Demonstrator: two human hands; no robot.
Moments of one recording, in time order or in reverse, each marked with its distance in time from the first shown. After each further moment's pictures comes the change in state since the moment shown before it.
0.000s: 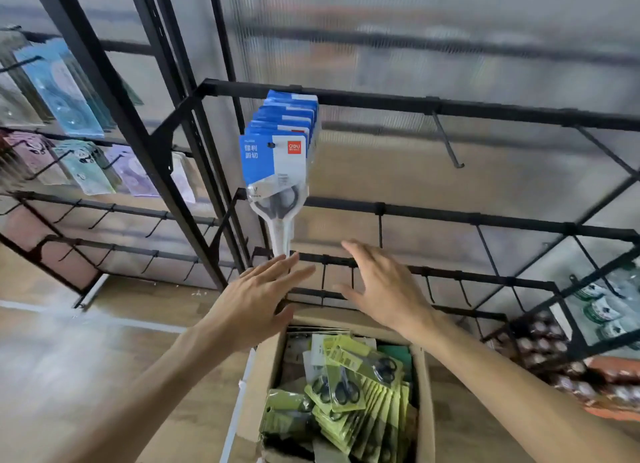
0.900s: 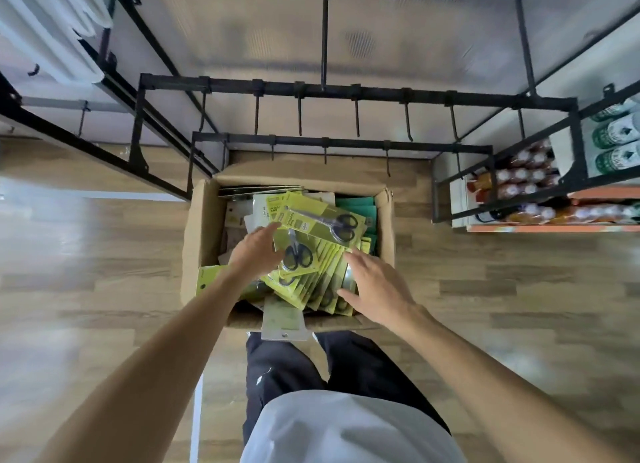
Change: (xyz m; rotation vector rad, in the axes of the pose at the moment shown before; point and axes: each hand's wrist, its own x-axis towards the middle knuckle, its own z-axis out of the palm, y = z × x) left_hand 0.020 0.028 0.338 -0.333 -0.637 -0.562; right_hand -0.206 0.109 0.208 0.077 -0.702 0.379
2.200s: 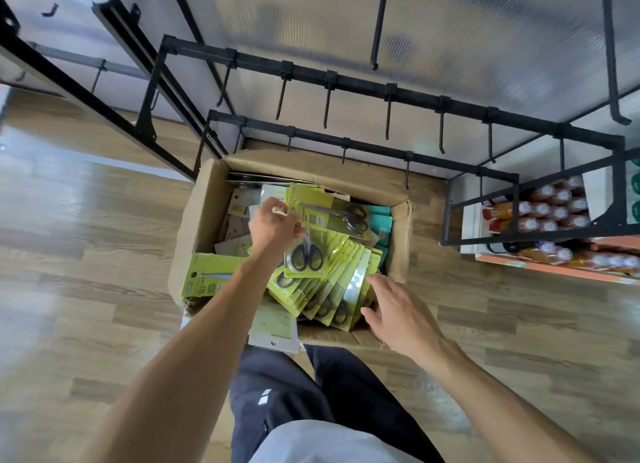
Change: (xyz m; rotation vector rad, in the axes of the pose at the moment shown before) left_hand 0.038 0.030 0.021 -1.074 0.425 -0.371; right_hand -0.004 0.042 0.022 0.025 -0.026 -0.031
